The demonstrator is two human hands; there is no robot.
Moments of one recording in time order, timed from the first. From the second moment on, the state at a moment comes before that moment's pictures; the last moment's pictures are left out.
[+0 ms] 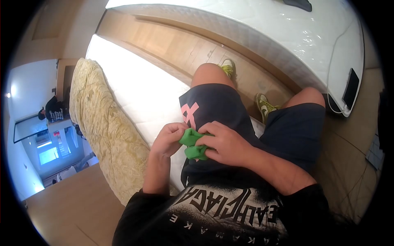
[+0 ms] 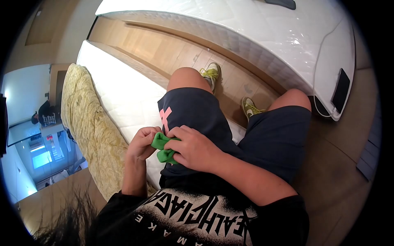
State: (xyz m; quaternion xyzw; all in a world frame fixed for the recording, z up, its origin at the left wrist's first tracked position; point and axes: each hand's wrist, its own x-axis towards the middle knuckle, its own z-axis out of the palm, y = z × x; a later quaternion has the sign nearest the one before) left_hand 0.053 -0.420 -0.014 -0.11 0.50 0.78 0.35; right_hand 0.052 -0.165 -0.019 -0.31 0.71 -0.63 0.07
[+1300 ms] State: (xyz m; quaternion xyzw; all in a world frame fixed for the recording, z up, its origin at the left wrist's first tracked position) left_hand 0.019 -0.390 0.014 0.02 0.75 0.59 0.30; right_hand 0.049 -0.164 -0.016 -0.09 0.71 -0.67 0.20
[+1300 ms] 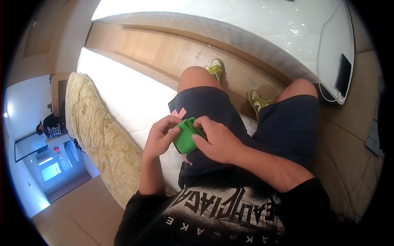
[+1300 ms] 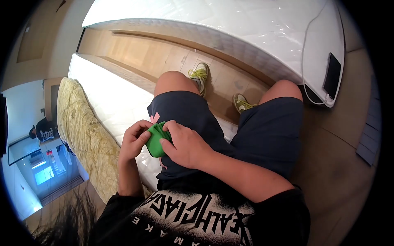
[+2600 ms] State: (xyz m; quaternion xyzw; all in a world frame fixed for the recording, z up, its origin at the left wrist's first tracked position) left_hand 0.083 -0.355 -0.009 0.21 0.92 0.30 -0.16; right_hand 0.041 -0.158 -0.027 -0.07 0.64 -0.72 0.28
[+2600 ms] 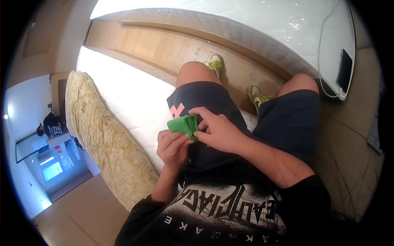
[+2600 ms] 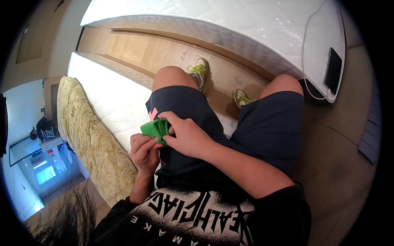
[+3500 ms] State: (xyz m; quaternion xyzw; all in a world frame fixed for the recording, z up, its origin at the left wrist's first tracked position) left_hand 0.094 -0.377 -0.024 0.18 0.92 0.31 -0.18; right_hand 0.044 -0.157 -0.023 -0.03 0.67 -0.69 0.27
